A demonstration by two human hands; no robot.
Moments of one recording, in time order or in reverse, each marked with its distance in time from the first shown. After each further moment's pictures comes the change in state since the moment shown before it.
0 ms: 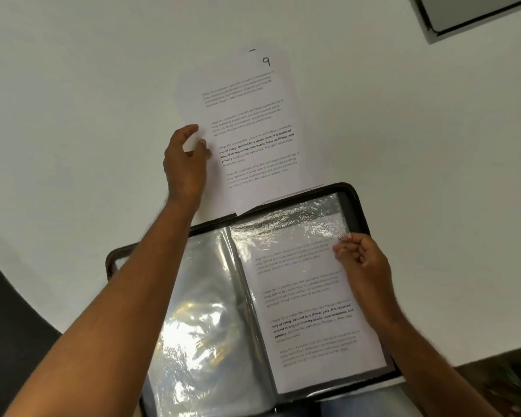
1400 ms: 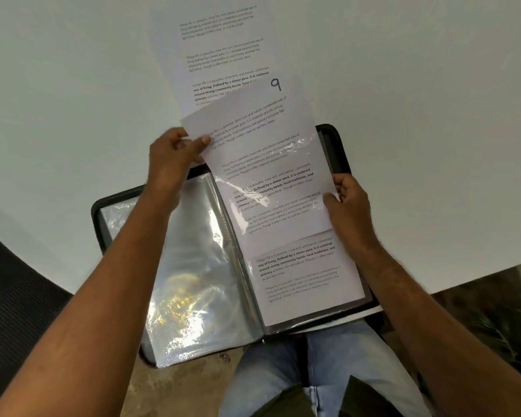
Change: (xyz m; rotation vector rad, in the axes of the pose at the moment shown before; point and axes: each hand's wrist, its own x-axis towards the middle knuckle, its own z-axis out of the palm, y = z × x) left_hand -0.090 -0.010 -0.033 -0.059 -0.252 -0.190; right_hand 0.001 0.015 -0.003 -0.088 0.000 -0.092
